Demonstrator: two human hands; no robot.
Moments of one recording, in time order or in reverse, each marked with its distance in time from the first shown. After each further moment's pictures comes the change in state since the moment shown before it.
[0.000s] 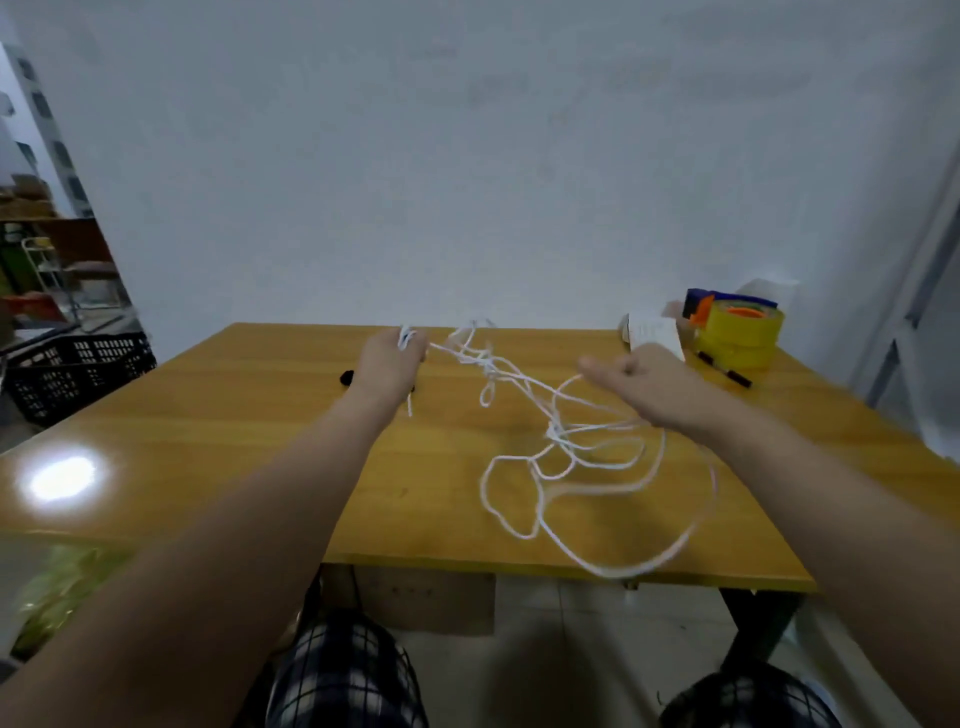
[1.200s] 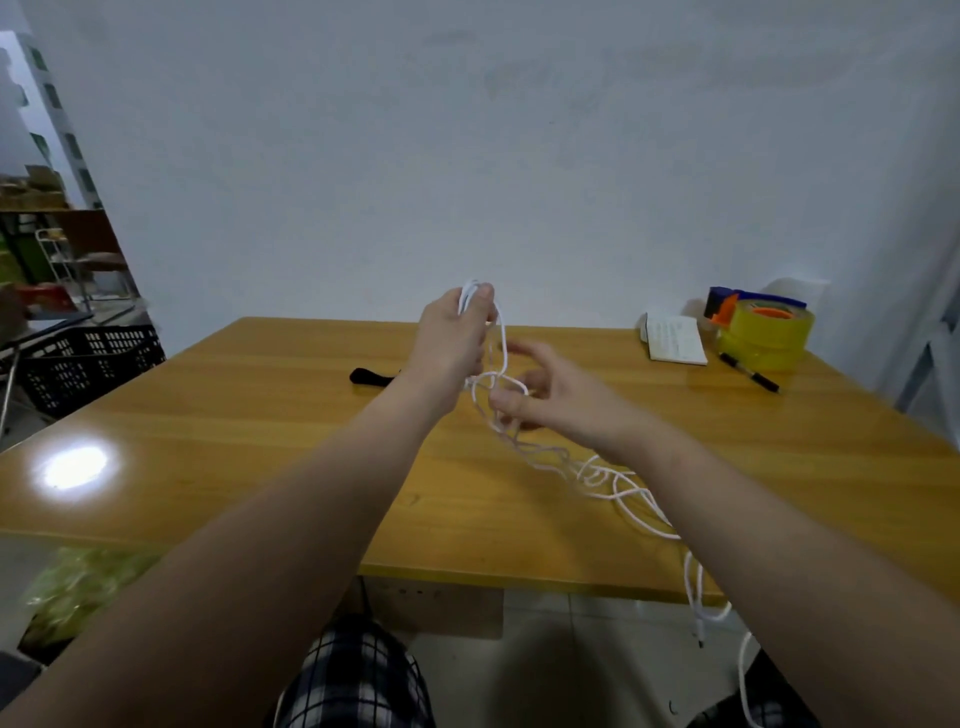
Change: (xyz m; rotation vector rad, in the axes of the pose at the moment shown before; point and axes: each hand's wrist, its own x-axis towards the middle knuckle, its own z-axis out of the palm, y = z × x) left_hand -0.006 0.039 0.023 -0.440 -0.135 0.040; right_hand 0.029 -0.040 0.071 0.479 -0.229 -0.133
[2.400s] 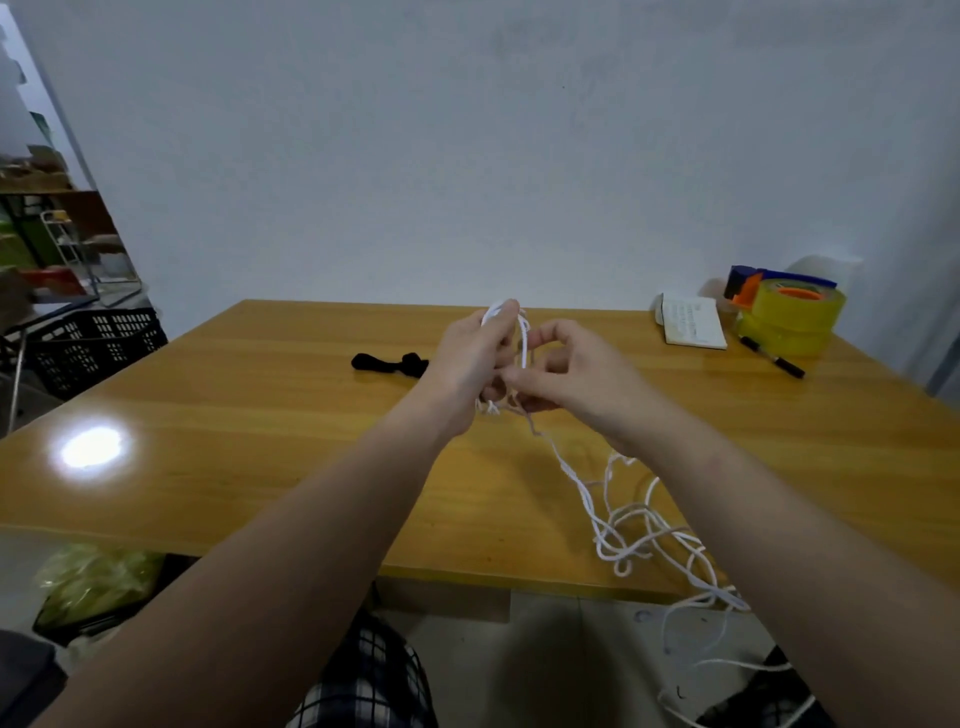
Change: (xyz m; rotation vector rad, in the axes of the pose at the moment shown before) left_hand -0.010 -0.020 0.006 -0.084 -0.195 -0.216; right_hand 0.006 -0.001 -0.001 0.093 0.183 0.074
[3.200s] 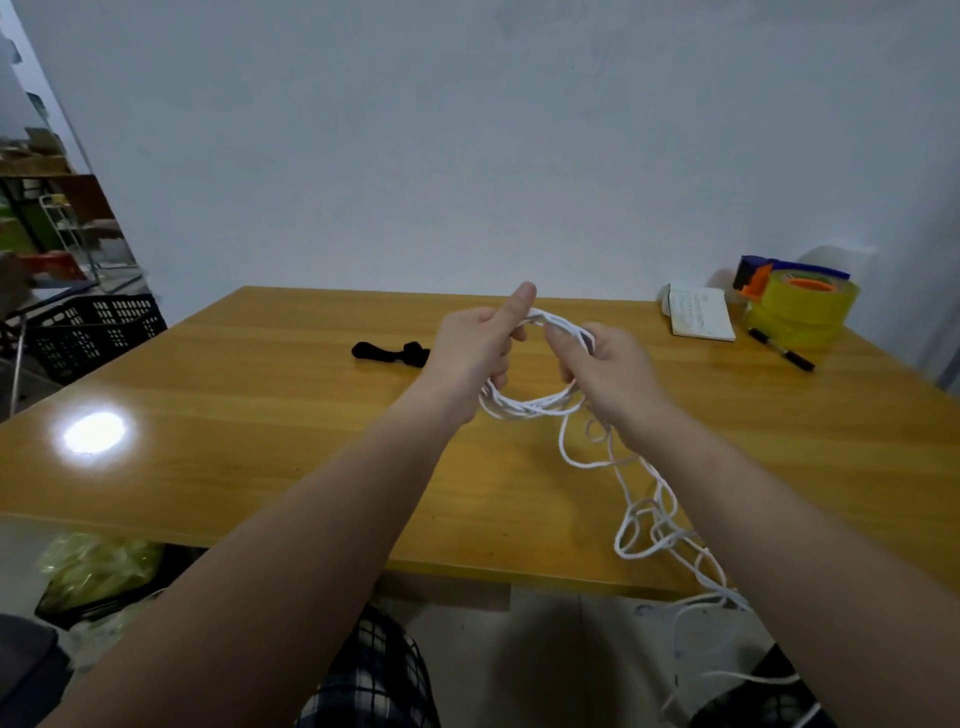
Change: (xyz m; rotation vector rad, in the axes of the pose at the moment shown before) left_hand 0.004 -0.002 0.002 0.040 0.104 0.020; right_hand 0.018 0.027 -0.009 -0.243 0.322 -0.081
